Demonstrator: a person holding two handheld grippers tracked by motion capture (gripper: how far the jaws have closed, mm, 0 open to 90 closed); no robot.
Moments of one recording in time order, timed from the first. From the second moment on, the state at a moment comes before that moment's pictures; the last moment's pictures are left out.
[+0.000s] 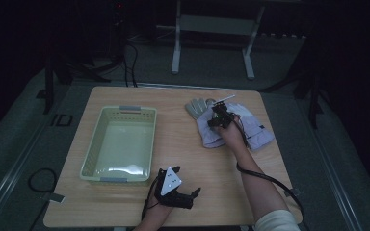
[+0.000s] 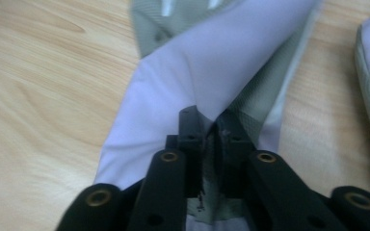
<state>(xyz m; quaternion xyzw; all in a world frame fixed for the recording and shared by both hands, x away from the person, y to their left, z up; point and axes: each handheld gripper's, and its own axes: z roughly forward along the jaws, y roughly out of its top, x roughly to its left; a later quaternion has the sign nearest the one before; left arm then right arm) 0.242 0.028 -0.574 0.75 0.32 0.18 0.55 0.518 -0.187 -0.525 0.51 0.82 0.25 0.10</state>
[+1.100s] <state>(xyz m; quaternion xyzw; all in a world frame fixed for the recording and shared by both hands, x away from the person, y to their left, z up) 0.233 0.025 -0.573 0.75 0.31 0.22 0.54 0.414 -0.131 -0.474 0.54 0.78 0.31 0.10</state>
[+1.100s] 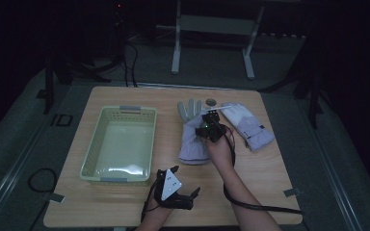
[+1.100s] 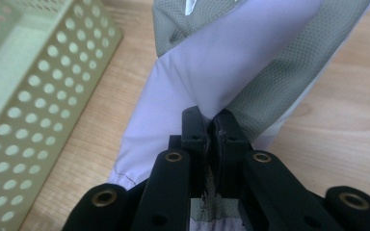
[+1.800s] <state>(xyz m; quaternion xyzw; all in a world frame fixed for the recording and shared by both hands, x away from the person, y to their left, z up) 0.233 0.024 -0.574 0.75 0.30 0.21 0.55 0.427 -0.116 -0.525 0.56 0.78 0.28 0.07</state>
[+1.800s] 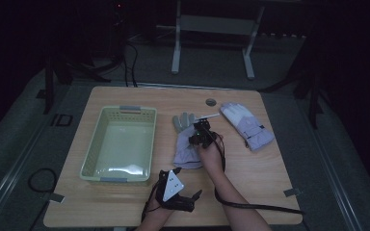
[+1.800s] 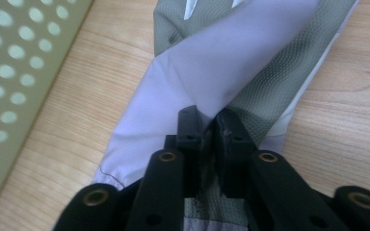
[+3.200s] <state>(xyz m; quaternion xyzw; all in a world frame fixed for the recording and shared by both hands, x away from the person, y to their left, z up) 0.236 0.024 -0.574 0.75 0.31 0.20 0.55 0.461 -0.301 -0.454 0.52 0.80 0.29 0.12</state>
